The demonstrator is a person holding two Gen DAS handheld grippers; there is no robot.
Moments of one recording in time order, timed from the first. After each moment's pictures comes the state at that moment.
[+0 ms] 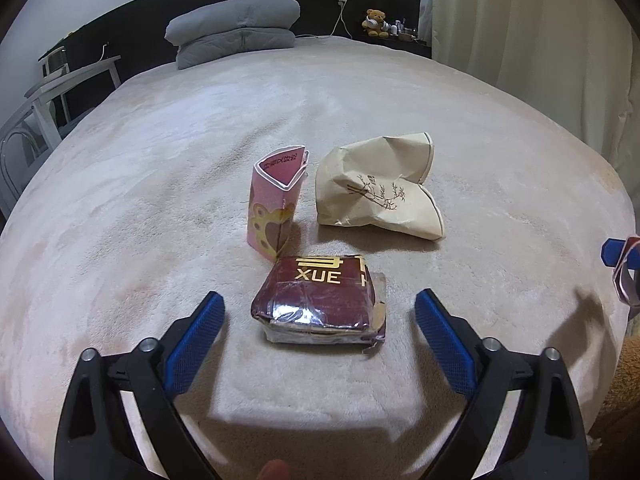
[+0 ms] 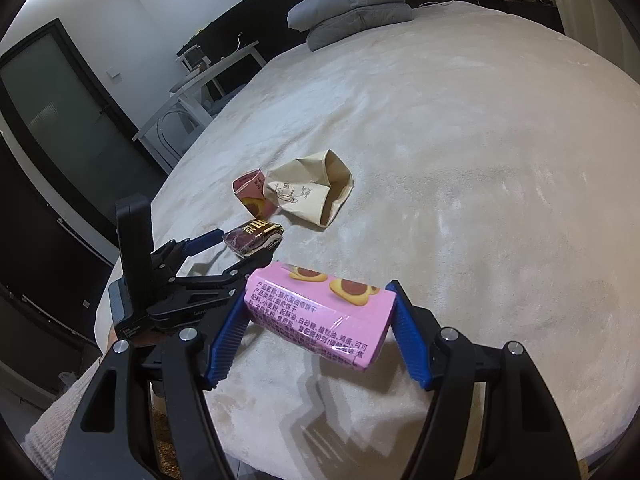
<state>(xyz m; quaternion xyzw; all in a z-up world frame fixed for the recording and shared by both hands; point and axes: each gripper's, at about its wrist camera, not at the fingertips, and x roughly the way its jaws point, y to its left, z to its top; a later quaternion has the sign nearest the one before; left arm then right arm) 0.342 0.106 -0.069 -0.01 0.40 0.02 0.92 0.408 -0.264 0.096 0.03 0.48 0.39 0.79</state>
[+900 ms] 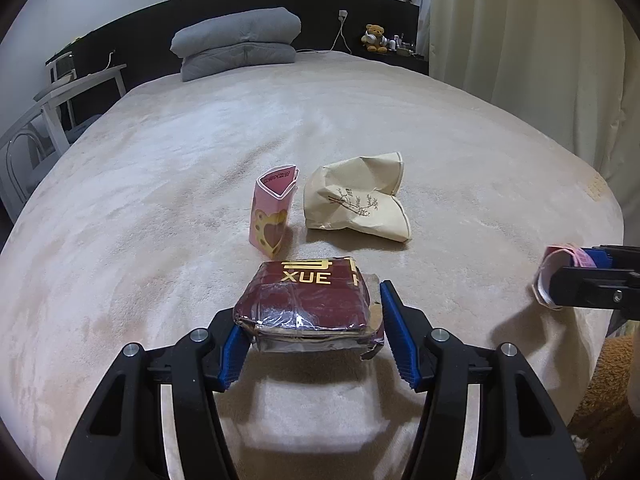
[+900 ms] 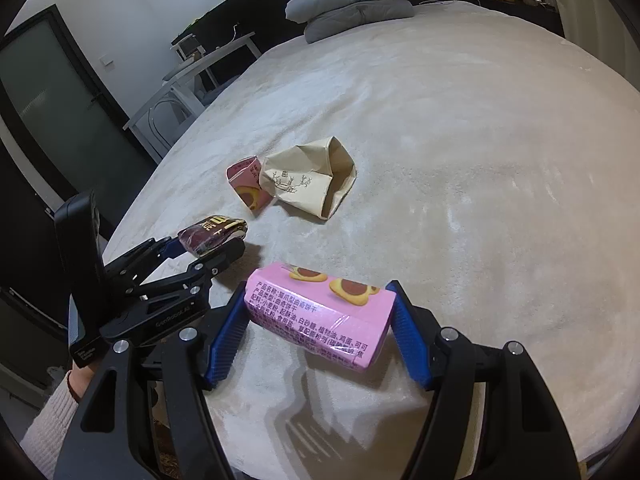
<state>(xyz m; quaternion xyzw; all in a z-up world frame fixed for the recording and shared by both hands) 0.303 0.095 -0.044 -0.02 0.37 0.02 0.93 0.407 -0.247 0.090 0.01 0.48 0.37 0.80</state>
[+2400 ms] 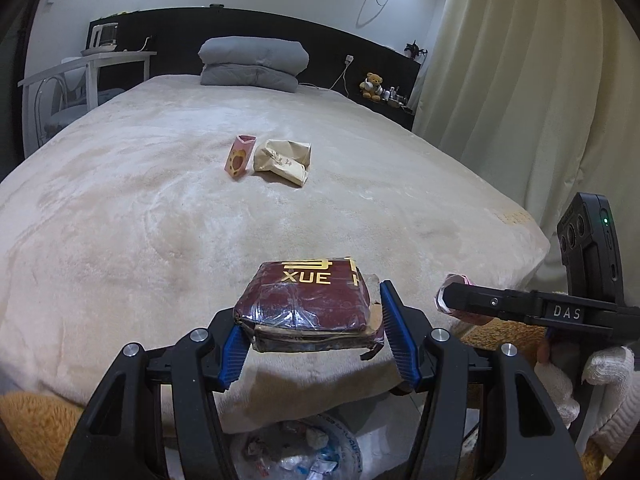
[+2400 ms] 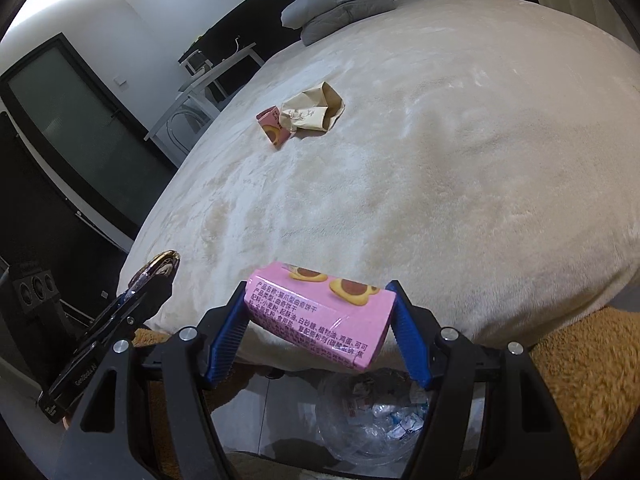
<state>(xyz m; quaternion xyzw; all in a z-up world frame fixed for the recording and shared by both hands) 0.099 0.005 -0.020 -0.14 0.30 0.02 0.94 0.272 -0.355 0.083 0.08 0.48 0.39 0.78</state>
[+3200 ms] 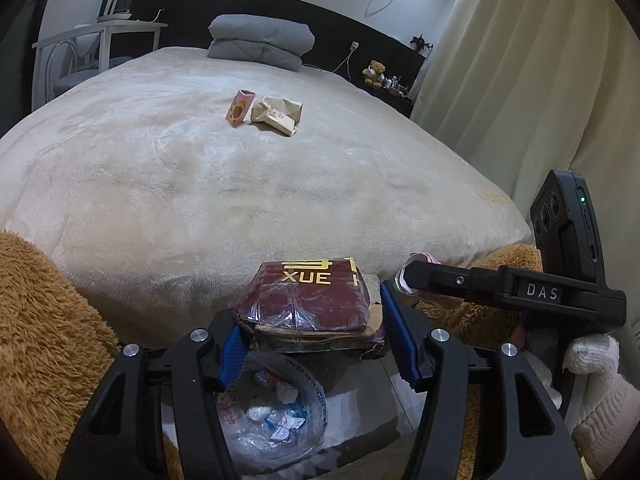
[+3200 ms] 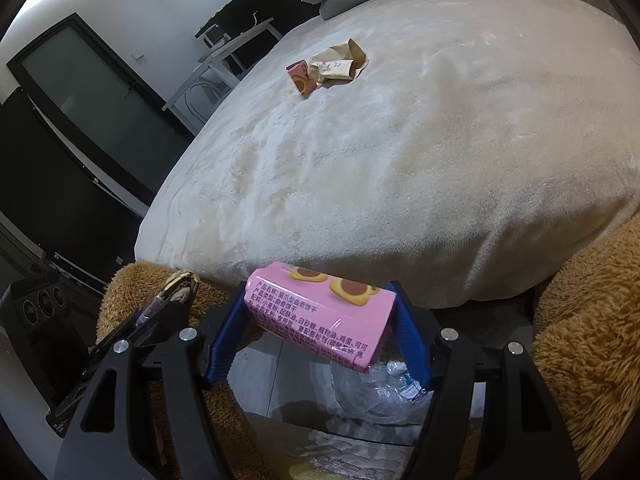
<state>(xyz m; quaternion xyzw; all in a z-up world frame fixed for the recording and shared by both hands) 0.034 -0.033 -0.042 -0.17 0.33 0.01 0.93 0.222 -0.363 0.070 0.05 0.51 0.41 0.75</state>
